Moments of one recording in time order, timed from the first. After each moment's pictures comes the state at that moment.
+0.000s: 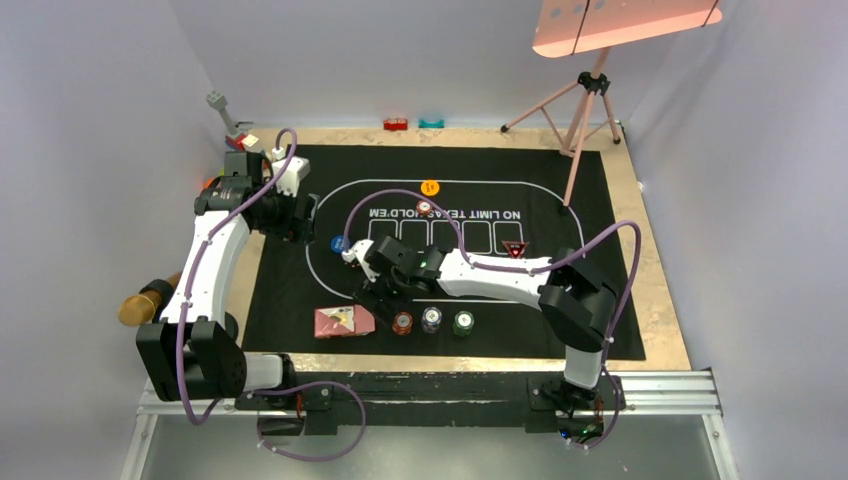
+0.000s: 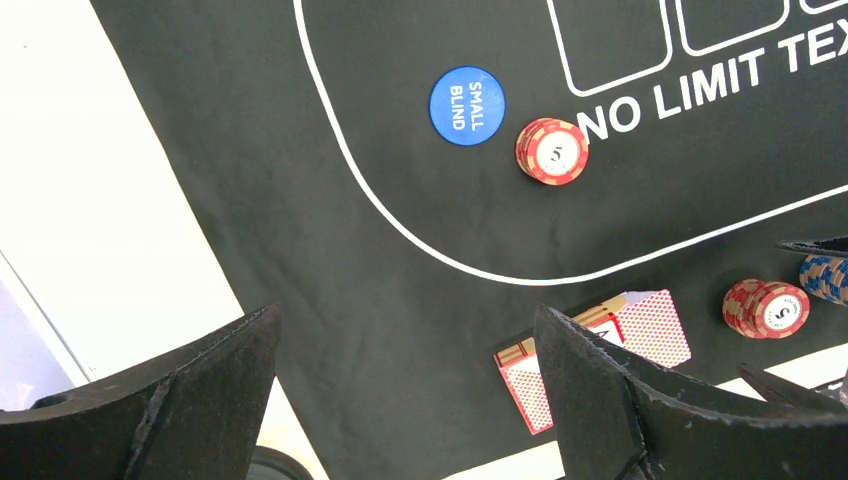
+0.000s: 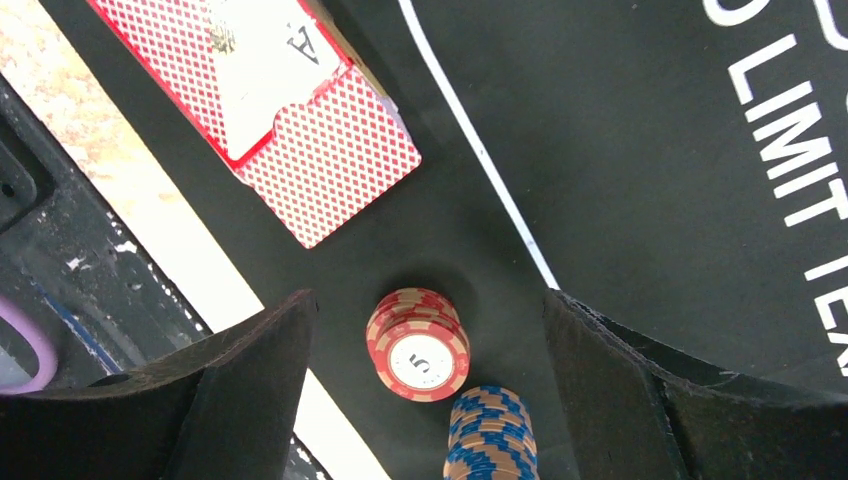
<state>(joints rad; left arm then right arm) 0.06 1.32 1.20 -0.90 0.25 0.29 1.10 1.85 1.34 -0.48 -0.02 0.14</state>
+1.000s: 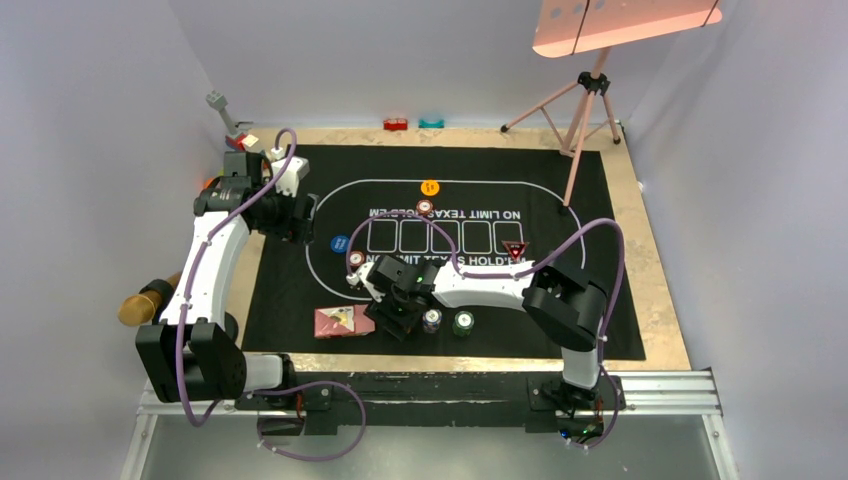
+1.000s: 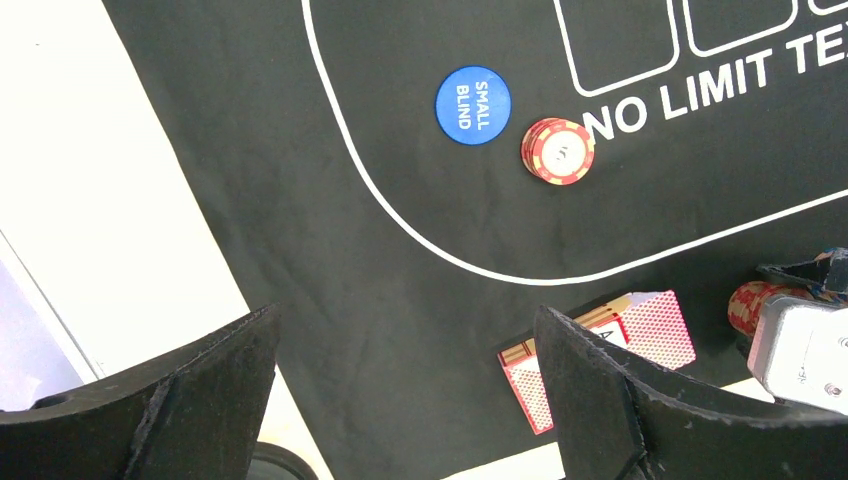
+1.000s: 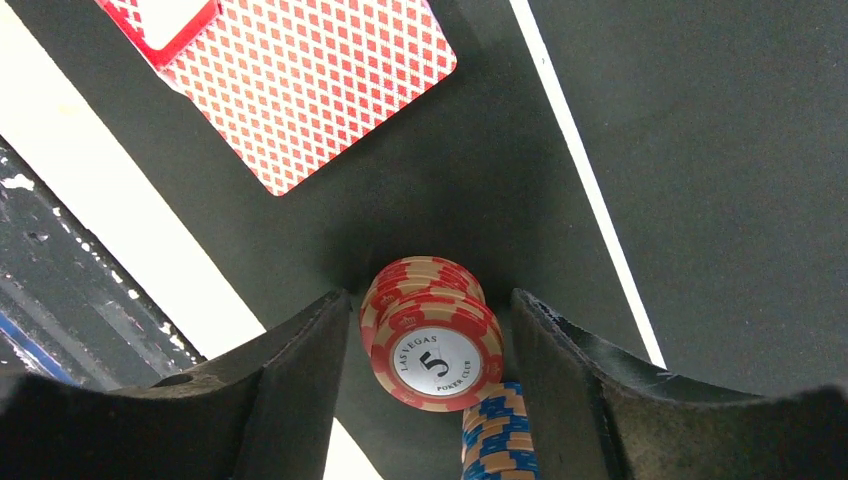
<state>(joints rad) 0.06 1.31 1.20 -0.90 0.24 0.29 1.15 1.89 1.24 -0.47 -0.04 0.11</state>
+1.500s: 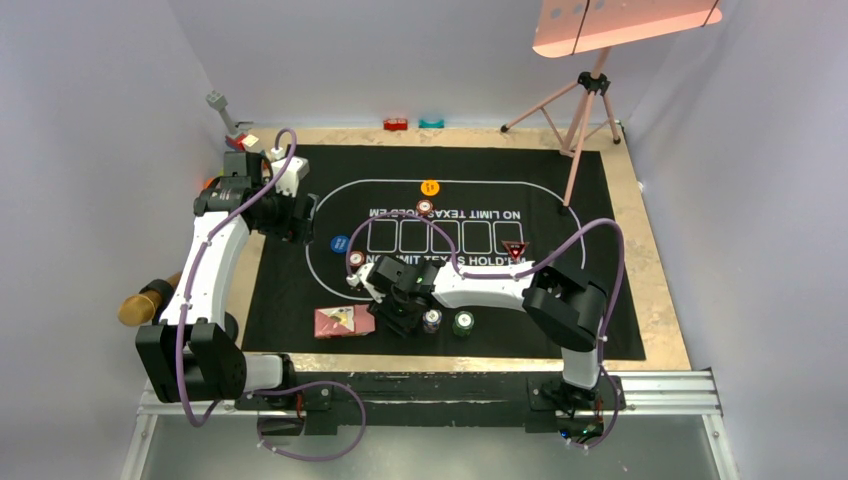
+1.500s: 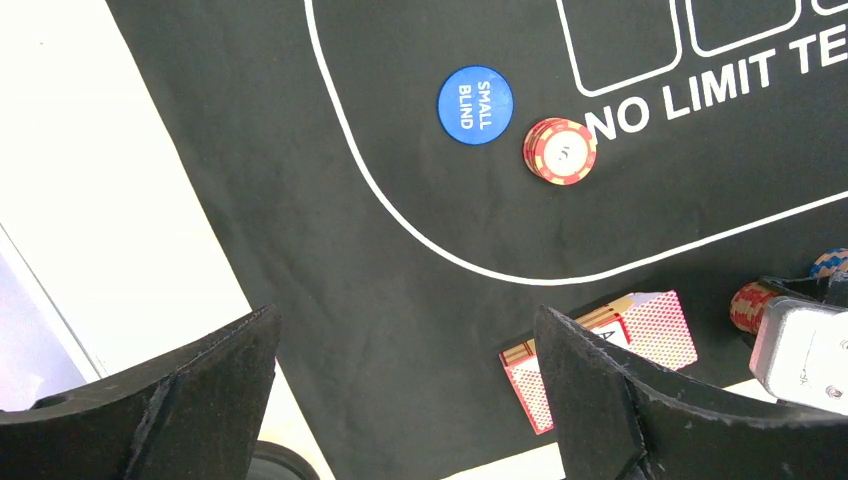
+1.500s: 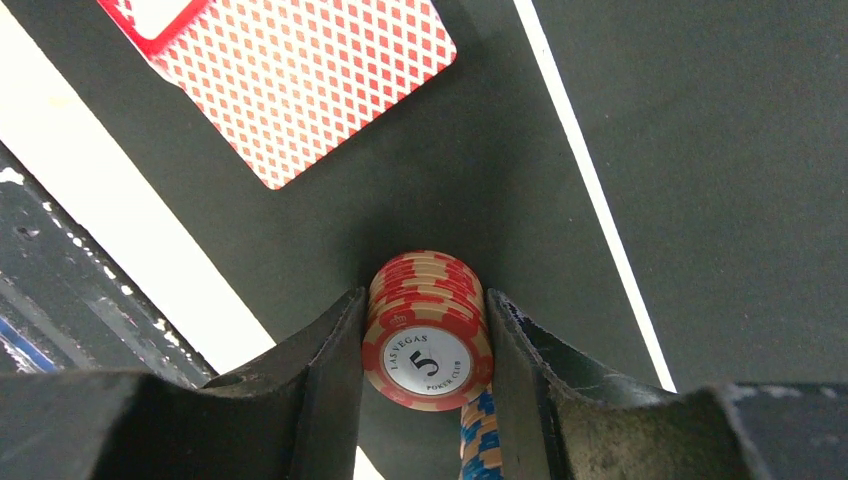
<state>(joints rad) 0.06 1.31 1.20 -0.90 0.23 0.29 1.15 1.89 1.24 -0.47 -0.03 0.11</state>
